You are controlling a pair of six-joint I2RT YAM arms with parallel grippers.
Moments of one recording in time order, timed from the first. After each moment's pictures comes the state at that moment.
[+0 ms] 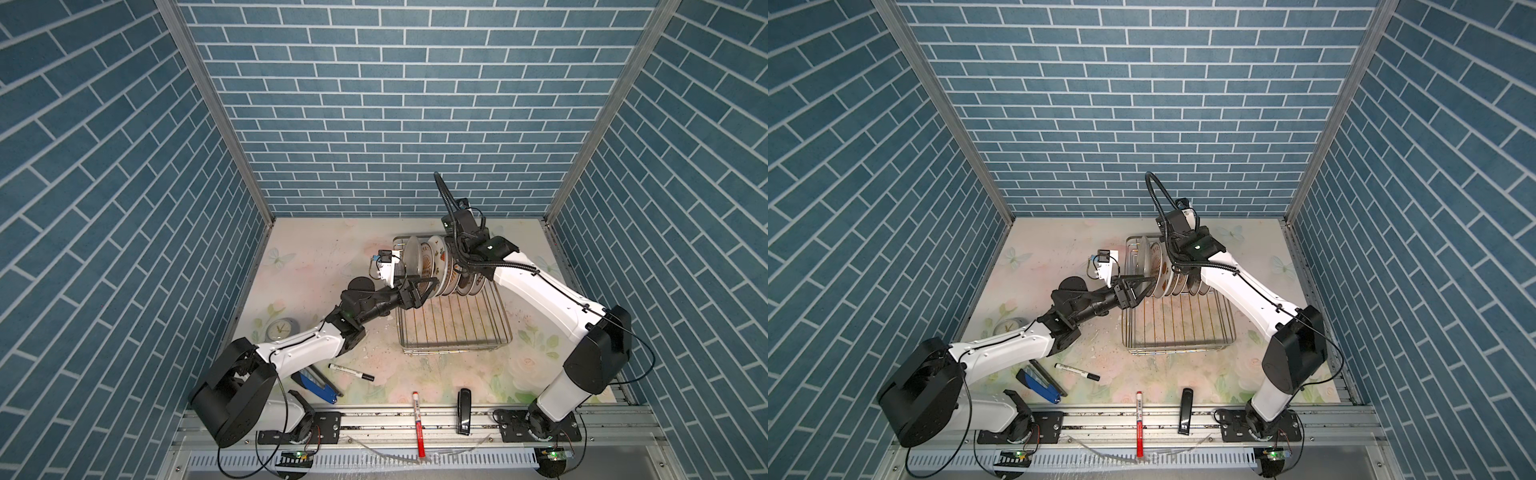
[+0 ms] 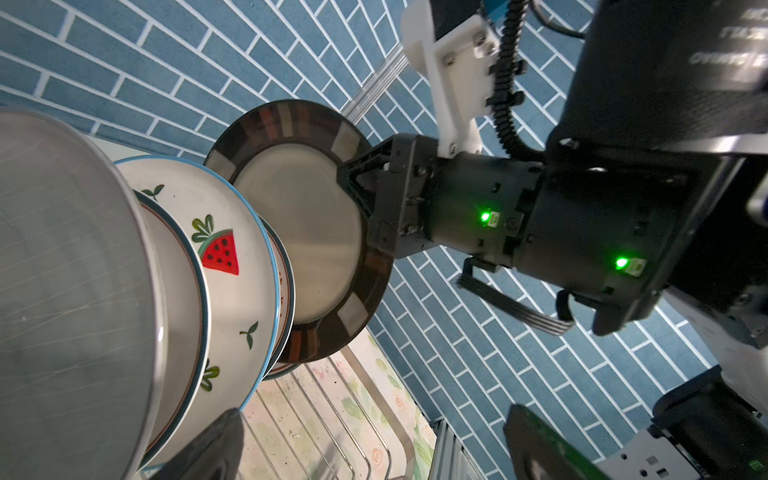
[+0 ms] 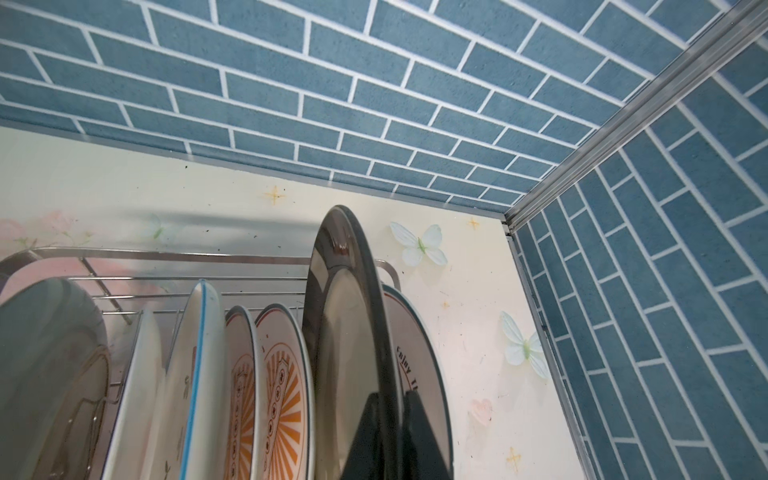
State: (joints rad) left arm -0.72 1.37 0.64 0.74 0.36 -0.83; right arm 0.69 1.64 1.56 -0.64 0.77 0.15
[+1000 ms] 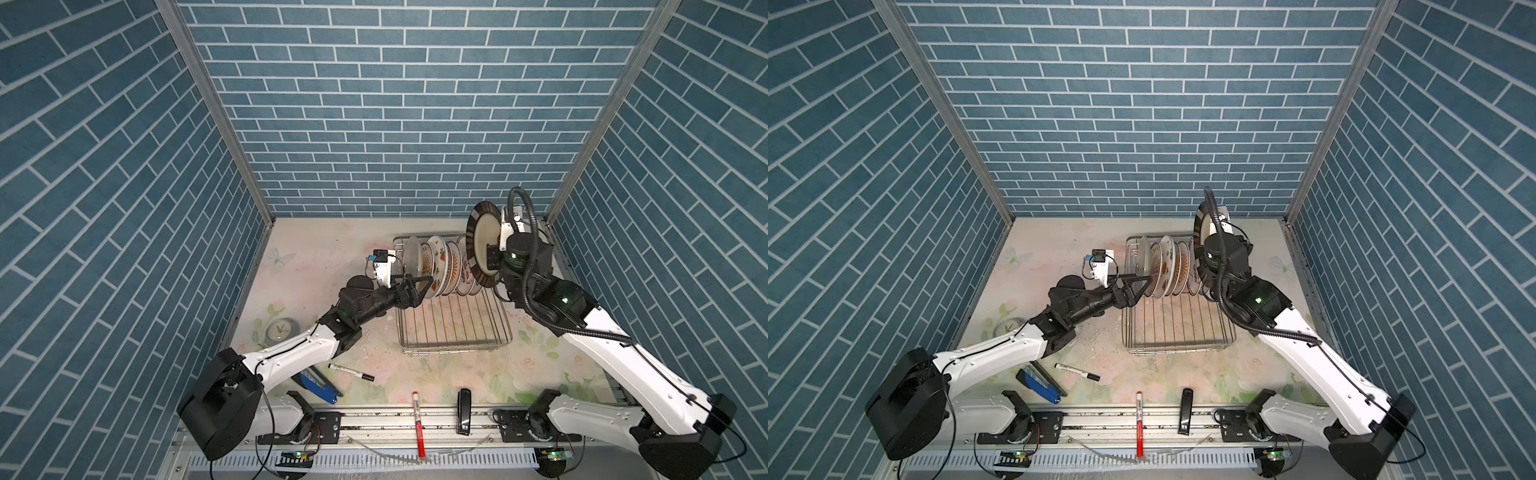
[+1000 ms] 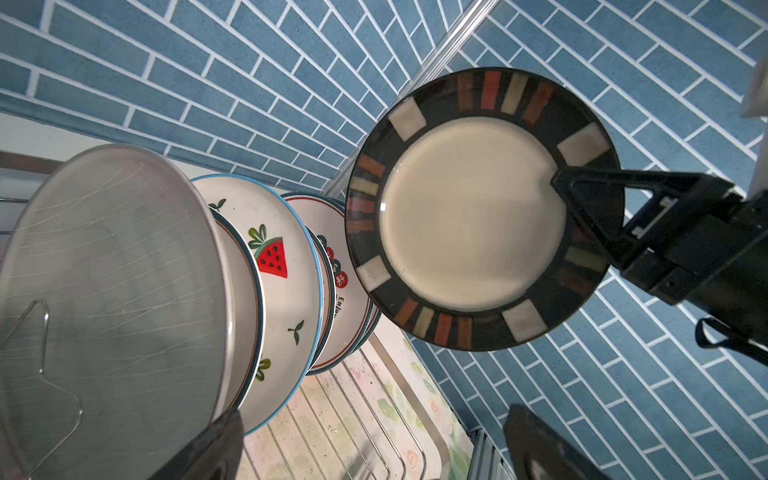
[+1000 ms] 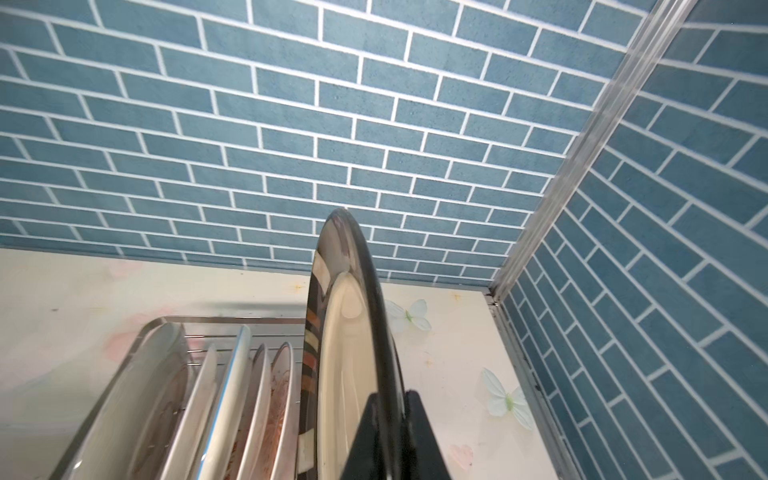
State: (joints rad) left arm -0.72 1.28 0.66 0.57 0.26 -0.75; right arm 0.72 1.05 1.20 -0.41 0.69 0.05
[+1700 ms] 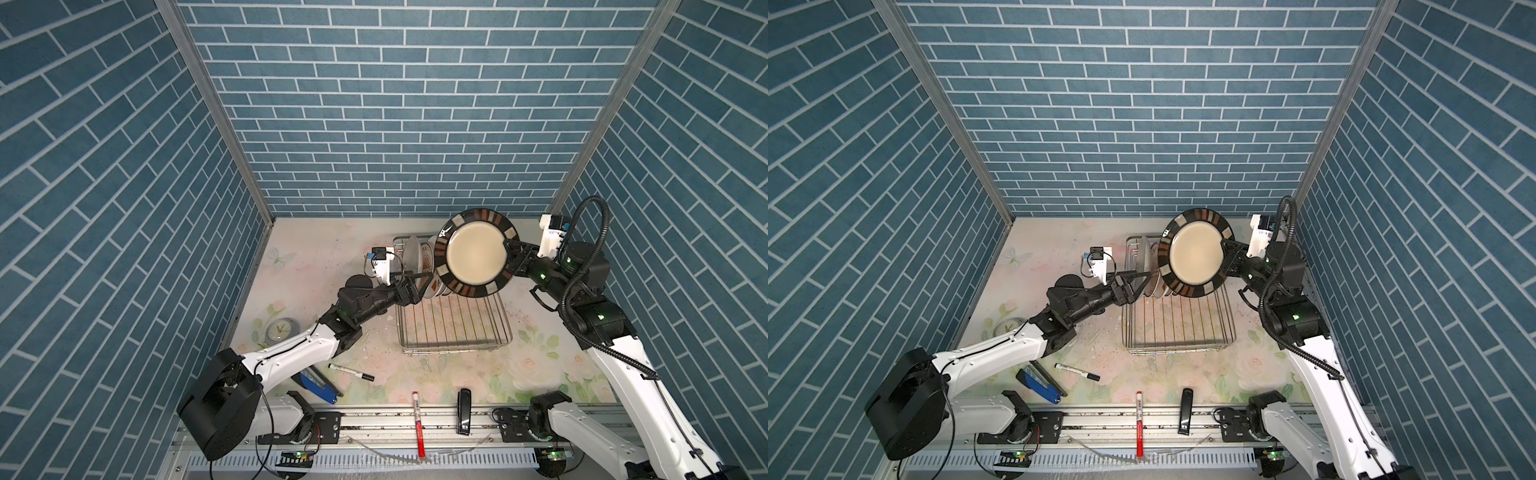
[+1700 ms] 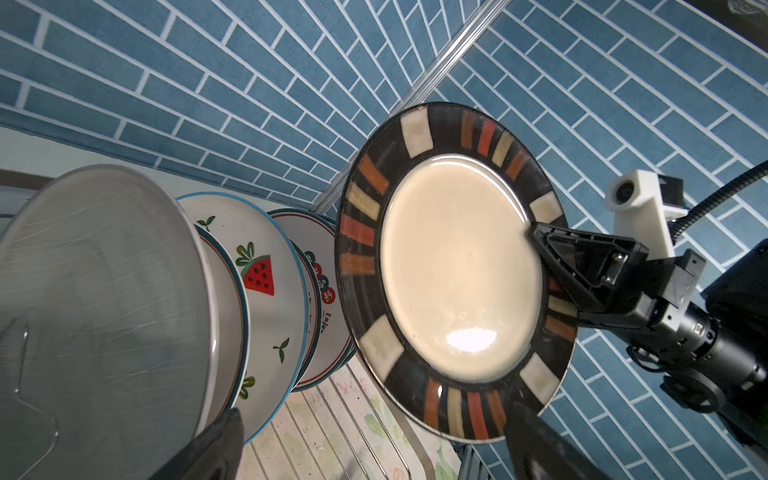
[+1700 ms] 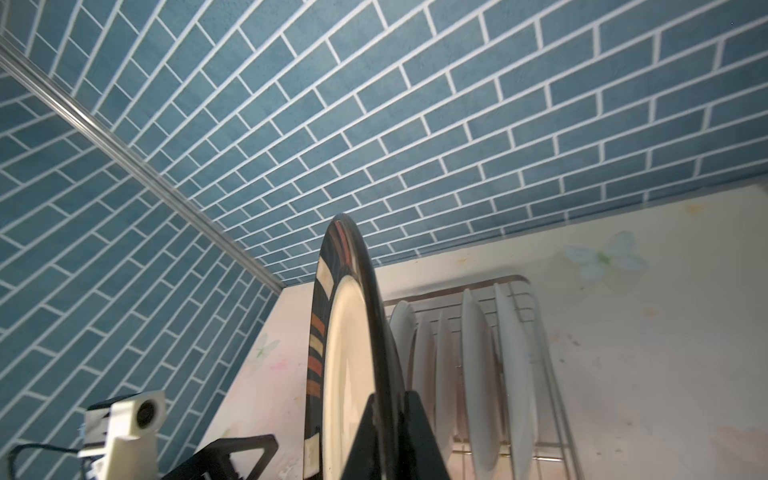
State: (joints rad) left arm -0.72 1.29 0.67 0.61 0.23 -0.80; right arm 0.30 0.90 1.00 -0.28 -0.23 0.56
